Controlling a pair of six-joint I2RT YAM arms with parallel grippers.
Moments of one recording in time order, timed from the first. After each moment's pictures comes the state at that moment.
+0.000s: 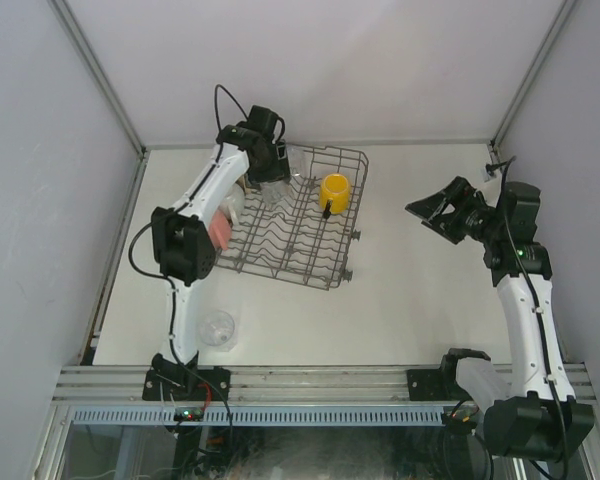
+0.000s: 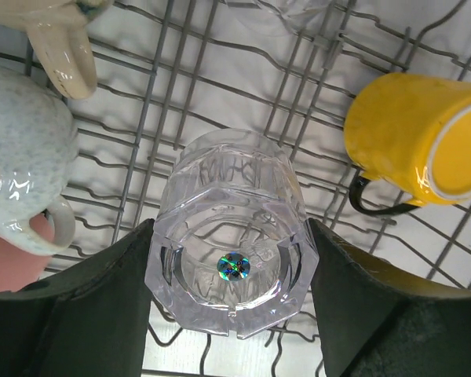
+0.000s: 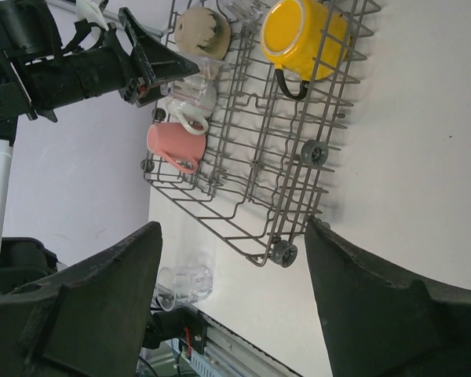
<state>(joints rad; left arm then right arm) -0.38 2.20 2.21 -1.02 -0.07 -0.51 -0.13 0.96 0.97 -0.49 -0.68 0.69</state>
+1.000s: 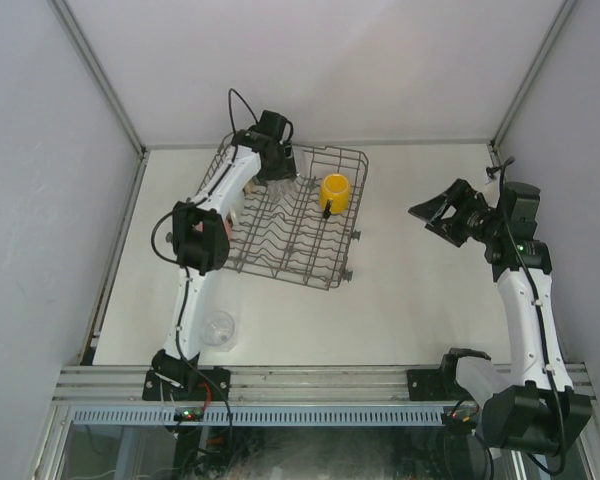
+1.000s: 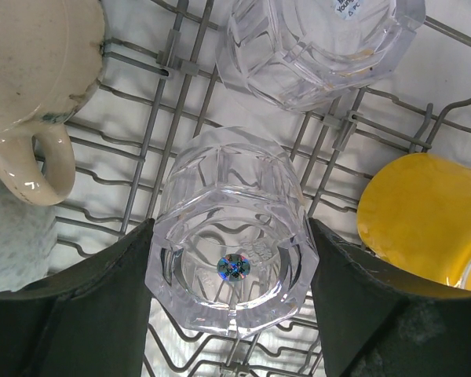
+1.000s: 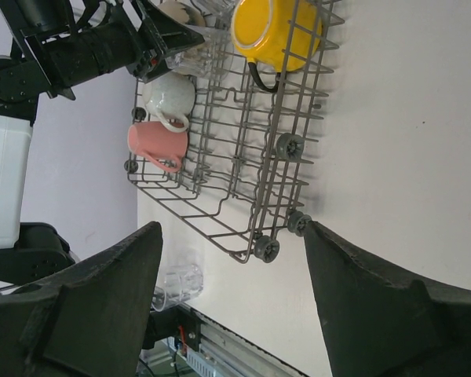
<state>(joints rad) -0.38 2.43 2.39 -0.95 -0.13 -0.49 -0.16 1.00 0.97 -0.54 -0.67 0.65</state>
